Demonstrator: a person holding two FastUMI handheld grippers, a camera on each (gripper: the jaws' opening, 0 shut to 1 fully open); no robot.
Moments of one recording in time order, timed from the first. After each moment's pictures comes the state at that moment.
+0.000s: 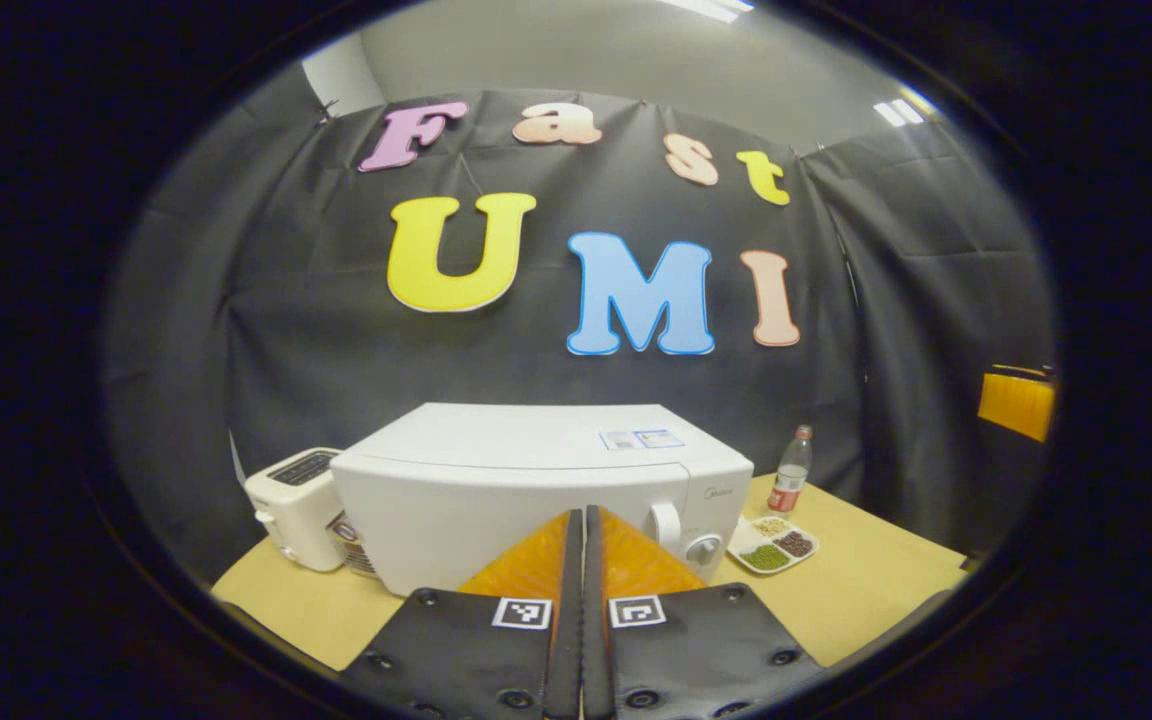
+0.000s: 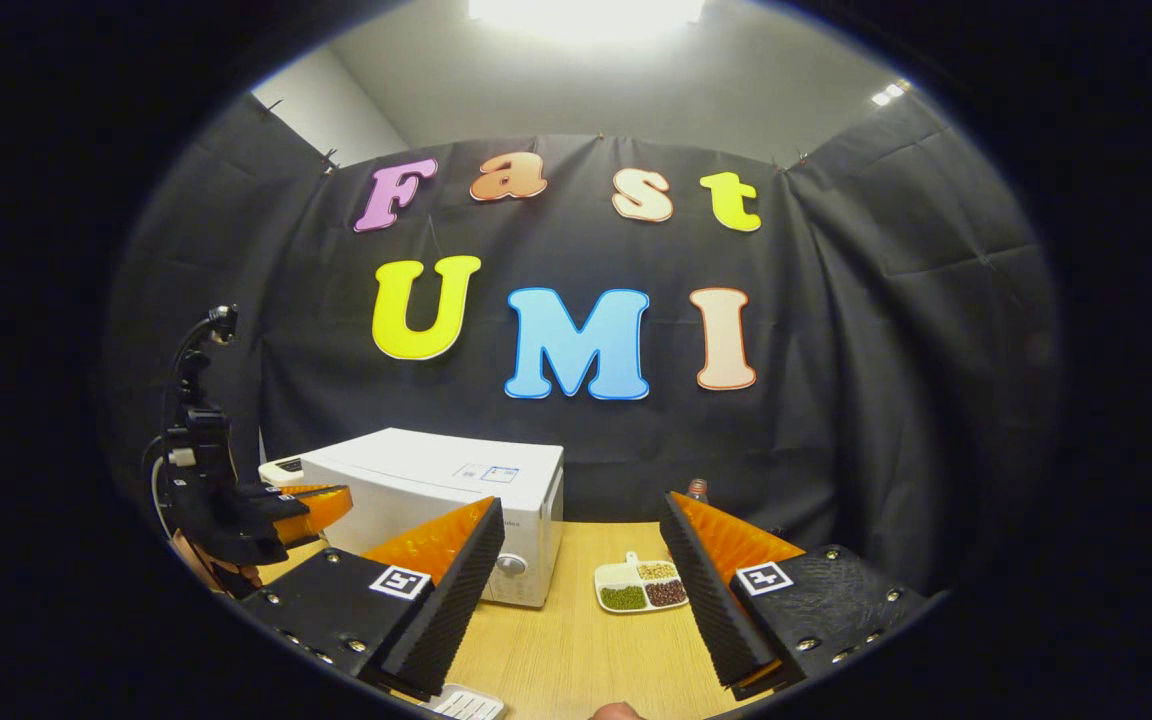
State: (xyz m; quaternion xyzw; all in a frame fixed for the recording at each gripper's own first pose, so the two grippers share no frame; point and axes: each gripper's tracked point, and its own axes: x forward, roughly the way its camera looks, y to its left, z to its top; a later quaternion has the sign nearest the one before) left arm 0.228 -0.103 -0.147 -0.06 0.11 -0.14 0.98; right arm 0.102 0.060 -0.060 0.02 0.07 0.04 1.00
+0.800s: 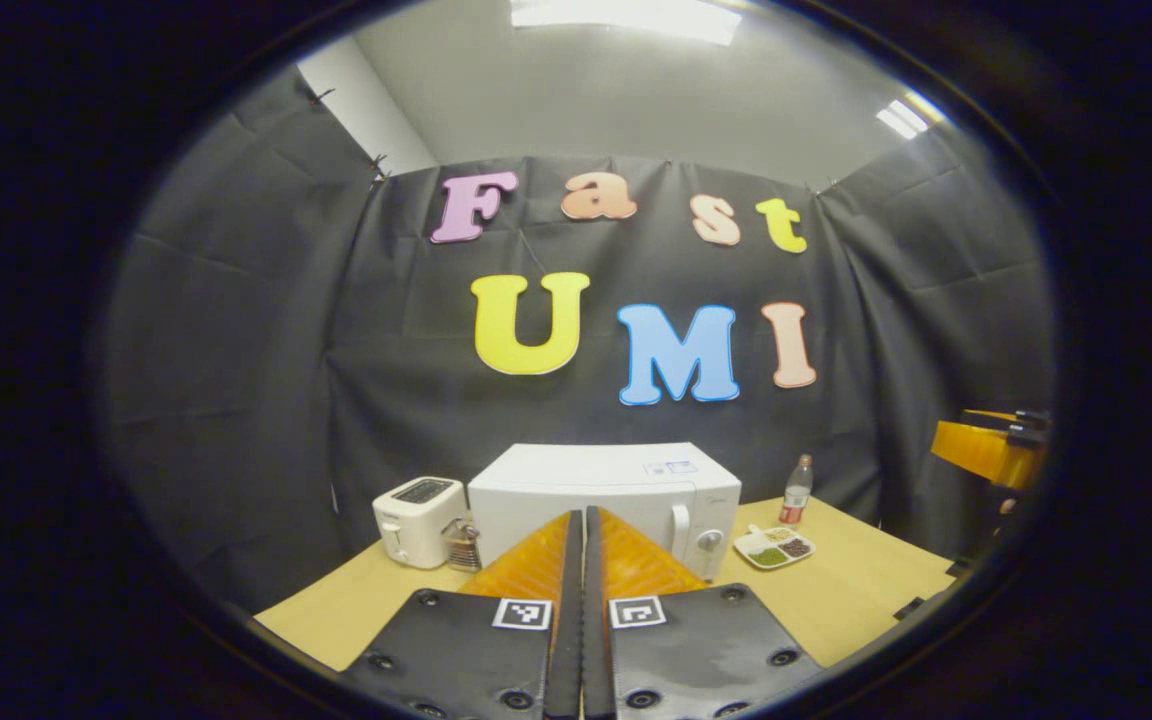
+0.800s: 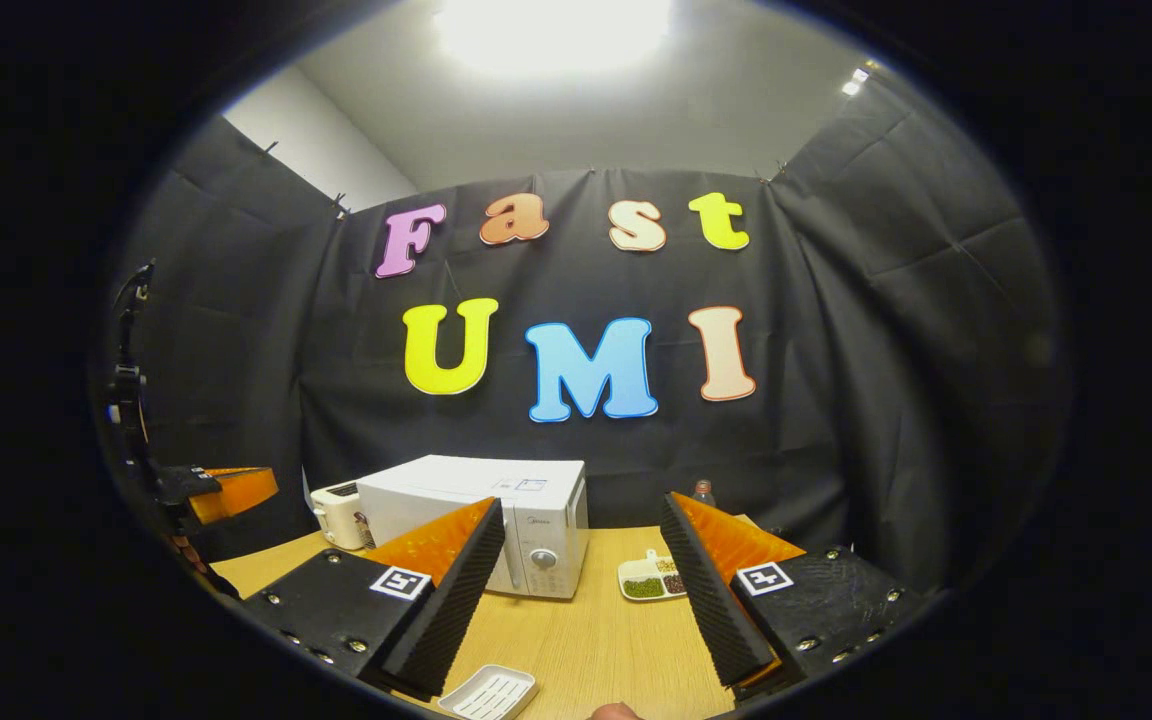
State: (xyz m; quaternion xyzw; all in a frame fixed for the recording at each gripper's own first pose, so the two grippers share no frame) left arm 0.068 -0.017 -0.063 -0.05 0.06 -0.06 1.00; right arm 0.027 0.056 -0.033 0.05 0.03 0.07 1.00
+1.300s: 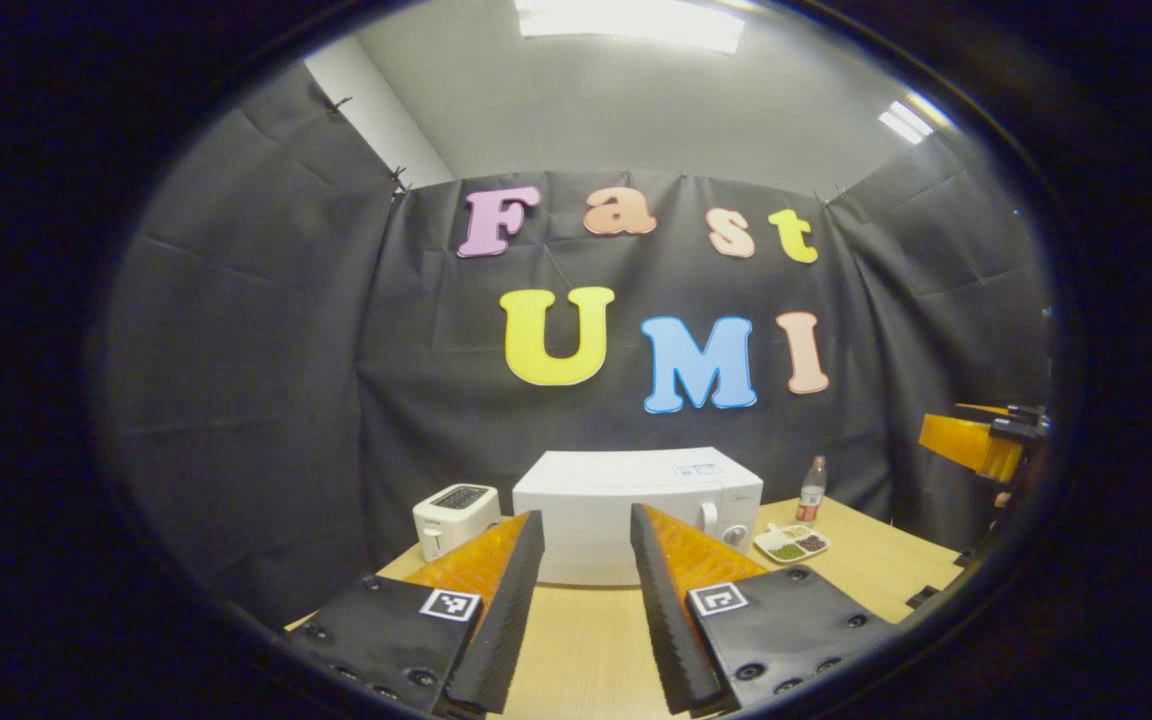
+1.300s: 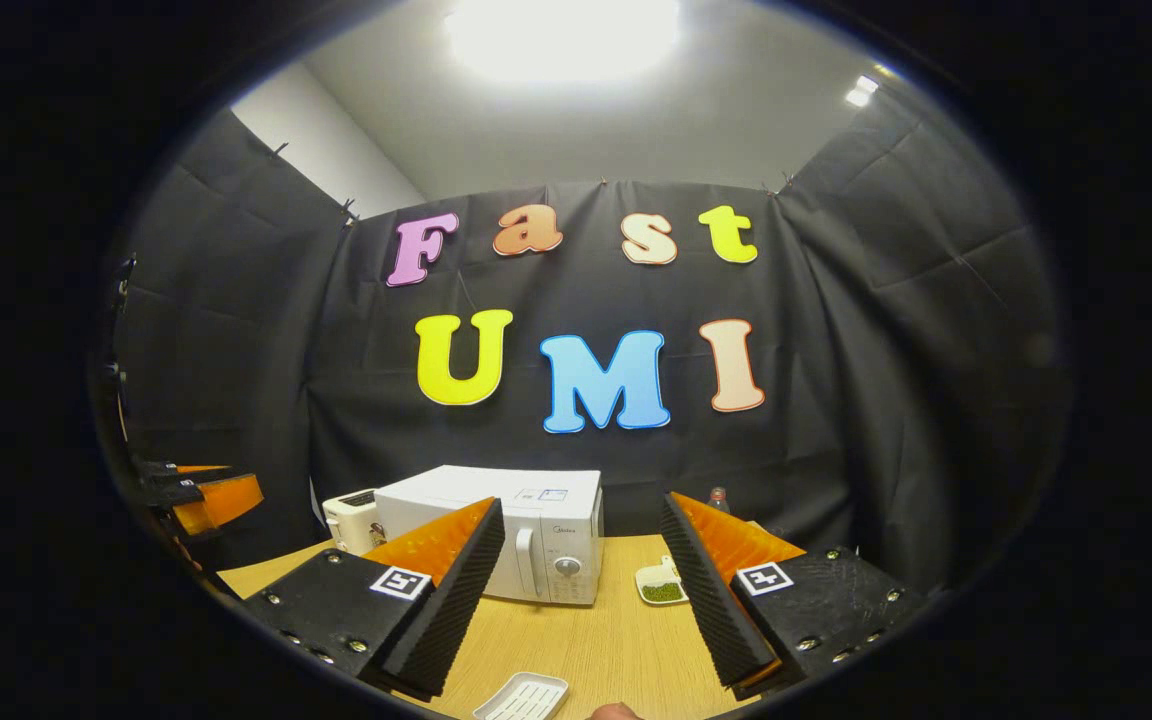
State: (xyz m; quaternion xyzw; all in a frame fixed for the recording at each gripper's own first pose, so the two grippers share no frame) left arm 0.038 0.036 -0.057 -0.05 0.05 -0.04 1.00; right arm 0.012 0.092 -0.023 0.05 0.01 0.07 1.00
